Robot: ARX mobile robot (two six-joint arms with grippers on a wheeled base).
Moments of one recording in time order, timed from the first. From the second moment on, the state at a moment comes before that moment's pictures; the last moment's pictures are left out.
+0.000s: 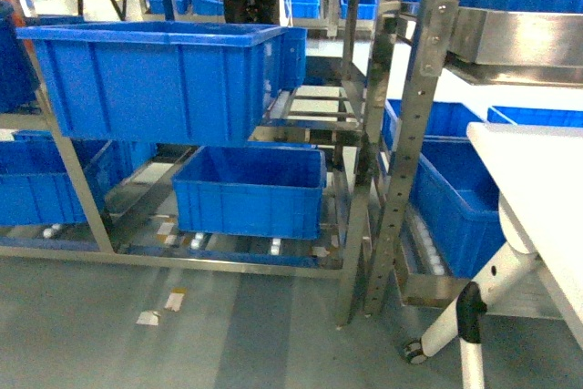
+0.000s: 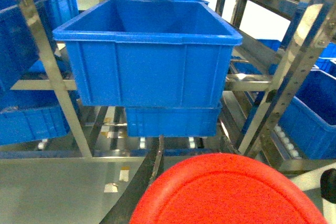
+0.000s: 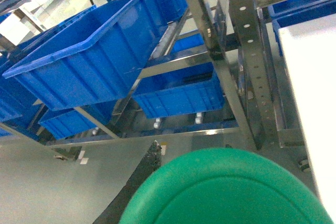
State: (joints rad) left arm 0.04 1.13 0.58 0.35 0.13 -0.02; right arm 0.04 1.25 0.57 0.41 -0.22 0.43
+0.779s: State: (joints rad) left arm 0.04 1.13 0.58 0.34 0.13 -0.02; right arm 0.04 1.25 0.57 0.40 -0.22 0.43
